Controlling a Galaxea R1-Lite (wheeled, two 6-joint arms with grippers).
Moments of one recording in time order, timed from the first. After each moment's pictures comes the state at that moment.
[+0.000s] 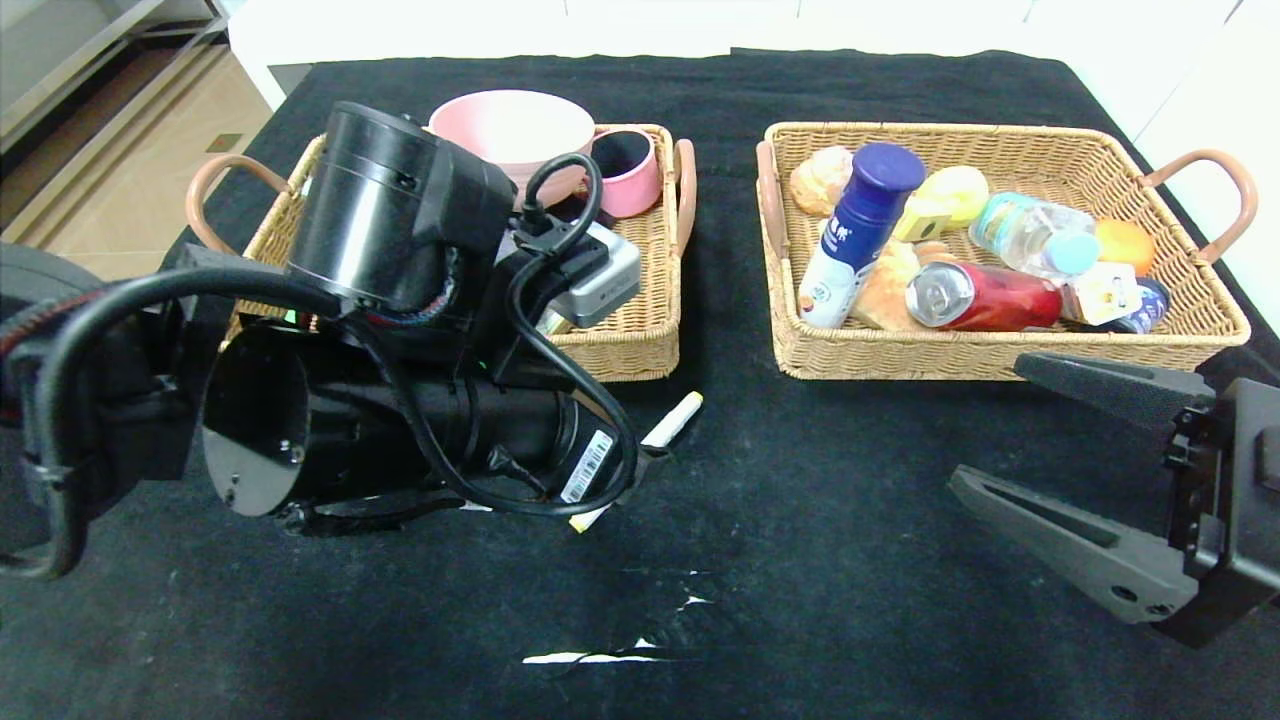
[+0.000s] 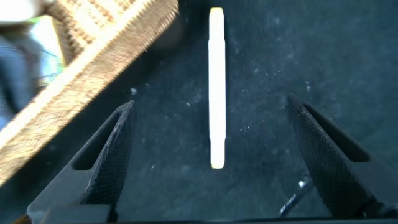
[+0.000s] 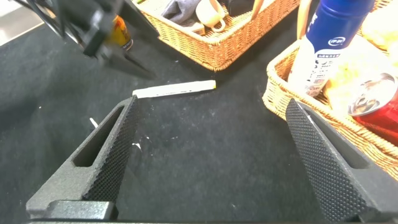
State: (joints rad) left arm -0.74 1.64 -1.30 0.21 0.24 0.17; right arm 0.51 1.21 -0.51 -0.77 0.33 -0.14
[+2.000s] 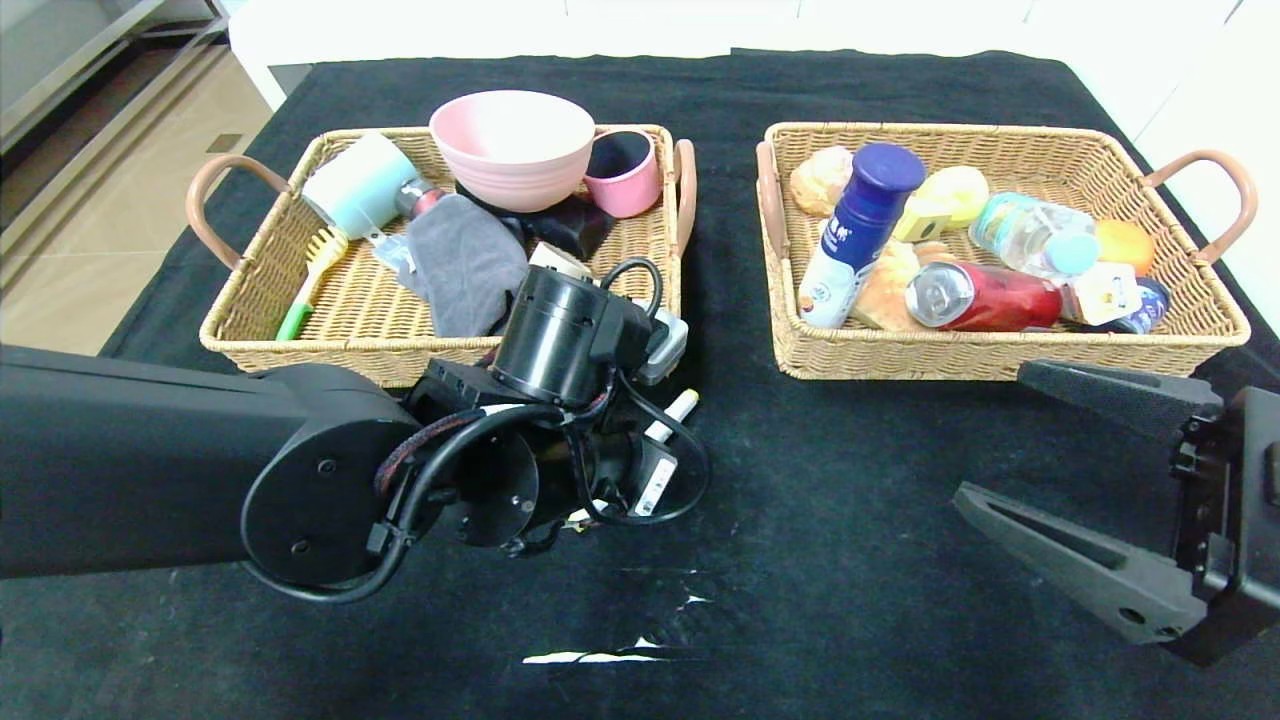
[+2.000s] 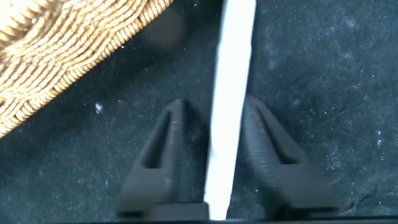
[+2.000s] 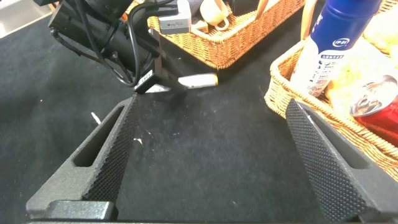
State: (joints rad) left arm -0.73 1.83 -1.24 -0.01 0.37 0.09; right arm 0.52 1.20 -0.50 -0.76 0.33 -0.17
